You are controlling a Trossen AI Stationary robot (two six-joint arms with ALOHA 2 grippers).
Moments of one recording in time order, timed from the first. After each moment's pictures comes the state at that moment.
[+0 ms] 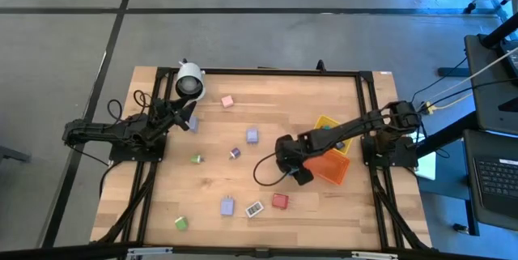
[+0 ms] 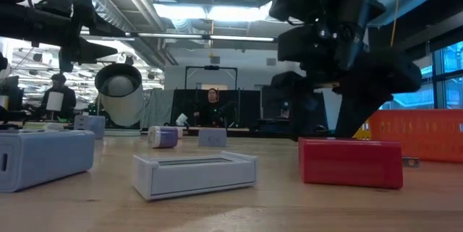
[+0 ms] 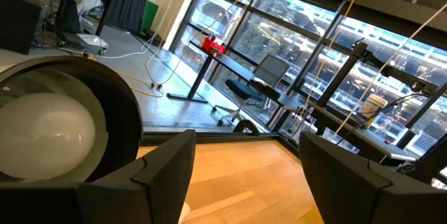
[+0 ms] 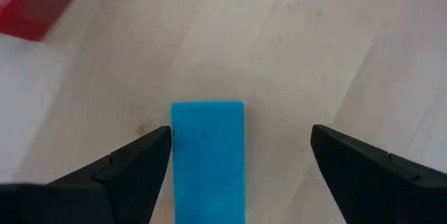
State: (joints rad) left arm -0.03 0.00 0.01 0.10 -0.84 -0.45; right arm 0.18 1.79 1.04 -0.48 -0.07 -0.29
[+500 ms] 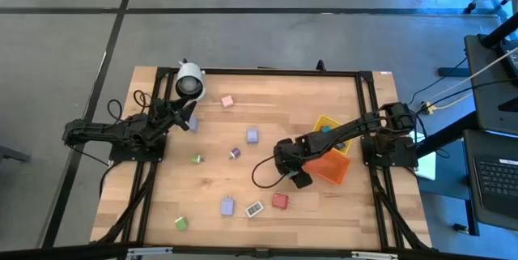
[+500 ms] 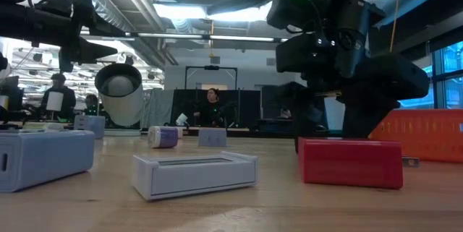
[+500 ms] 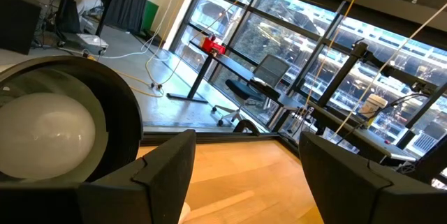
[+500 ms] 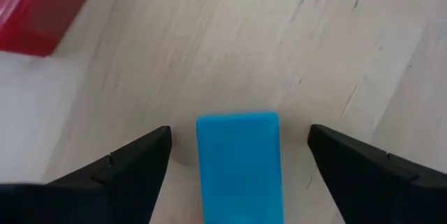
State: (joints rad) left arm -0.03 0.00 0.01 0.10 -0.84 -0.45; right arm 0.19 1.85 1.04 -0.47 -0.09 -0.21
